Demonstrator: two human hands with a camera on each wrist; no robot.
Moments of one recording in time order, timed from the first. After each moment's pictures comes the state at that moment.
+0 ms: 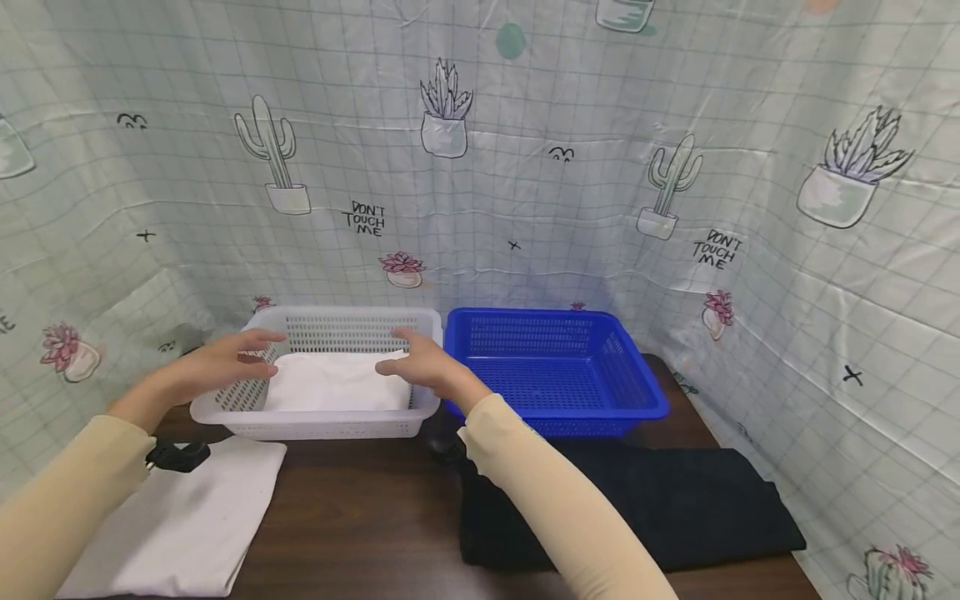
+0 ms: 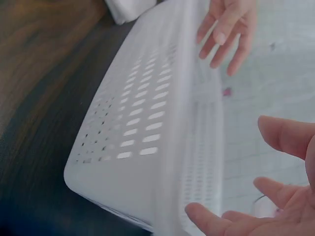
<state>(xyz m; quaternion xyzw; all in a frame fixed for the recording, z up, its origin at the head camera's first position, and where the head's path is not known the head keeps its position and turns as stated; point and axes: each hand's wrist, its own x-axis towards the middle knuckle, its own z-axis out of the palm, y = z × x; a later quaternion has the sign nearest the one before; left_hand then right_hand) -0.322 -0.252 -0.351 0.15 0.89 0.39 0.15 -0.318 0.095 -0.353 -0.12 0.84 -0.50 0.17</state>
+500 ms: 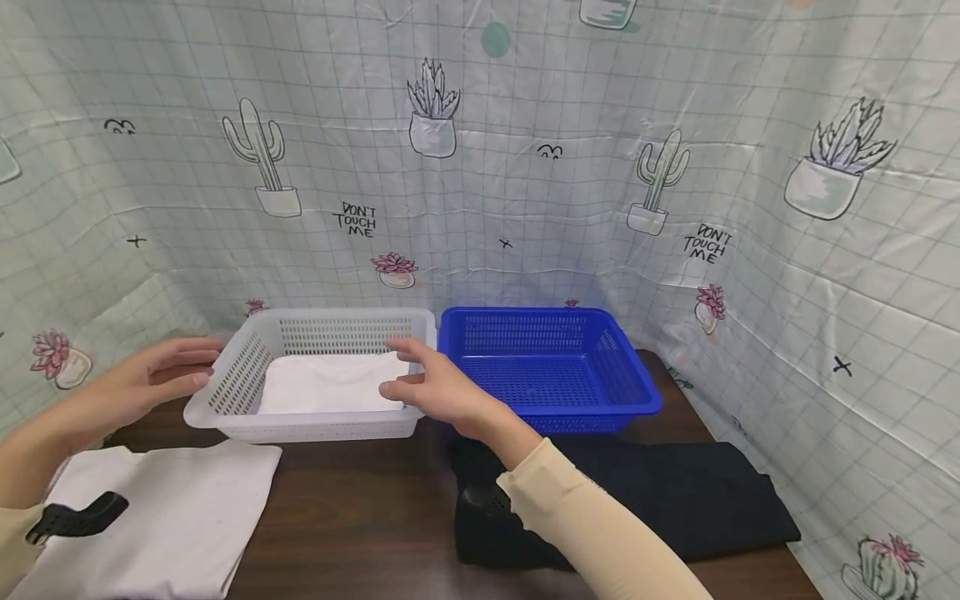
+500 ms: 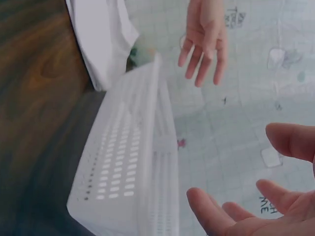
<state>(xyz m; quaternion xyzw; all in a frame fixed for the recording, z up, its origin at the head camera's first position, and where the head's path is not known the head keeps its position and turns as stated) -0.256 -0.293 -0.333 0.20 0.89 0.41 0.05 -0.244 0.130 -0.330 -0.18 0.79 -0.56 0.16</state>
